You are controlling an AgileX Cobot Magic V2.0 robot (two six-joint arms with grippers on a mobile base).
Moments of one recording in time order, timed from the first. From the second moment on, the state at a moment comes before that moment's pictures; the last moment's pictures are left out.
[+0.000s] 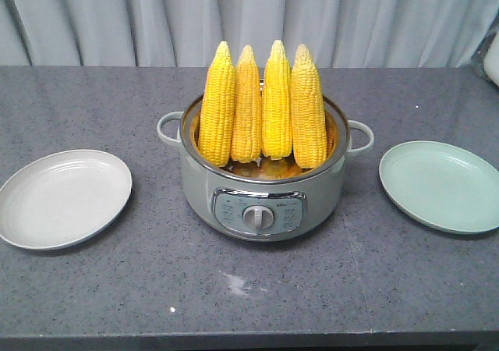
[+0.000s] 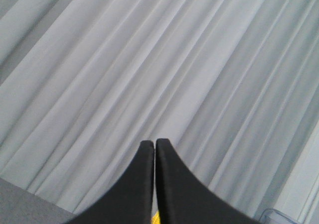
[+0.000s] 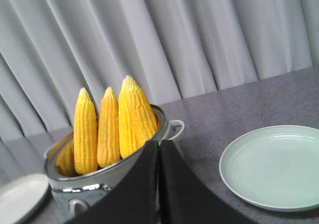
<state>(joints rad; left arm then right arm) -0.07 0.00 -0.33 -0.09 -0.05 -0.57 -0.03 0.19 -0.50 0.48 0.49 -0.04</state>
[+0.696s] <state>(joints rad) -0.07 0.49 -0.64 -0.01 0.22 -0.25 -0.03 0.57 -0.77 0.68 0.65 -0.71</state>
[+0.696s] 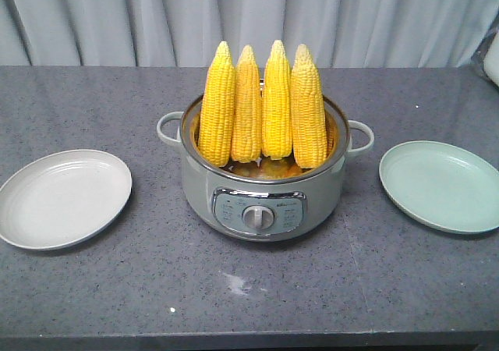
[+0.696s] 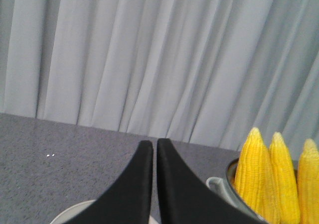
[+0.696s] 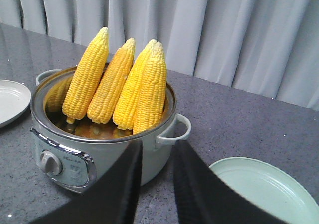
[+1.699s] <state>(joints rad) -0.07 0.52 -0.64 -0.19 0.29 0.00 -0.03 0.69 -0.88 0.74 0.65 -0.73</state>
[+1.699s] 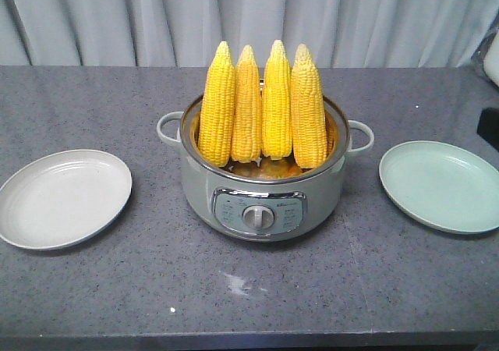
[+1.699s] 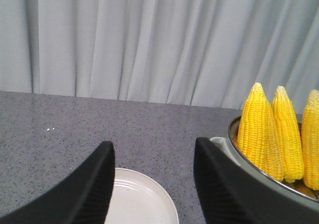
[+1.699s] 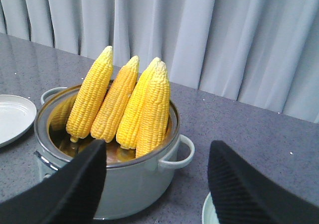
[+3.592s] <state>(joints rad) -0.07 0.52 -0.64 -0.19 0.30 0.00 0.18 1.82 -1.50 1.01 0.49 -1.09</state>
